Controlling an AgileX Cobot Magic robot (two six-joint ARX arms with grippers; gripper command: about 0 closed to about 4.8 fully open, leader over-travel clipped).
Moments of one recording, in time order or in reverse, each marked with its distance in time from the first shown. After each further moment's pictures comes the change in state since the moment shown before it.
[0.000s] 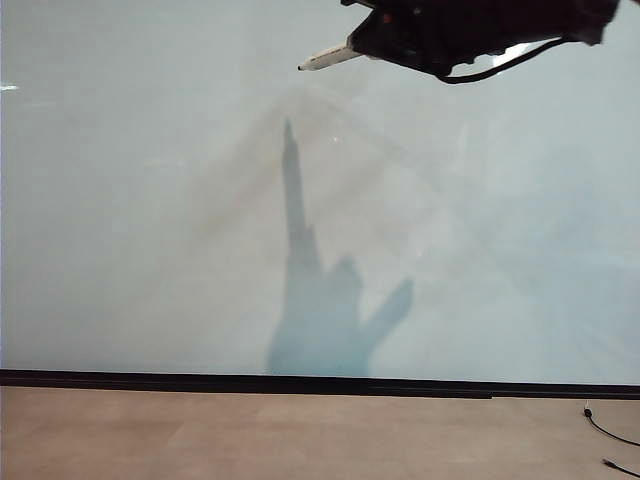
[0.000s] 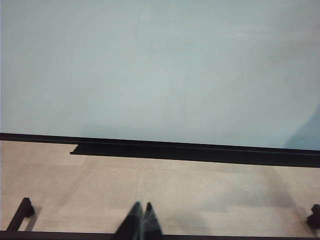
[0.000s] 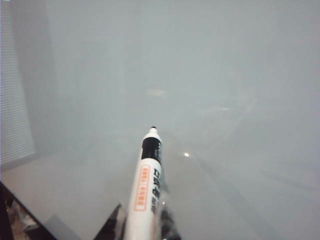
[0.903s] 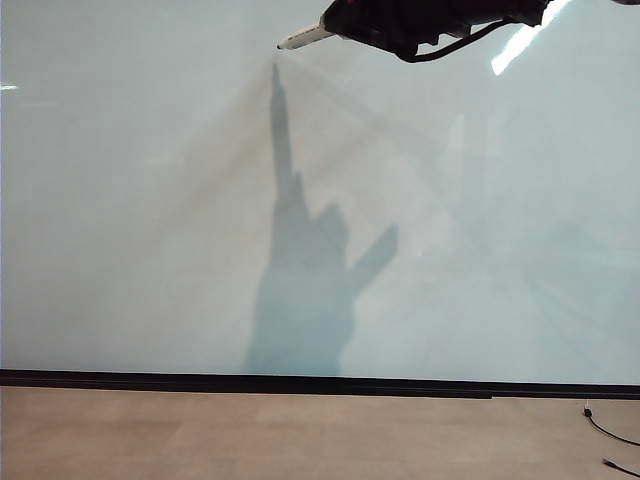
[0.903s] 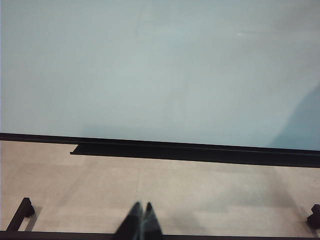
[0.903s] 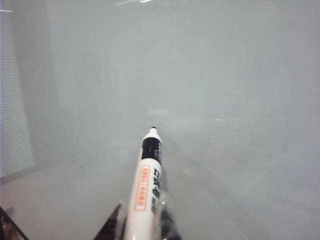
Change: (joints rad) left arm 0.000 0.000 0.000 0.000 0.000 0.000; right arm 0.031 0.073 0.144 -0.037 0.039 -0.001
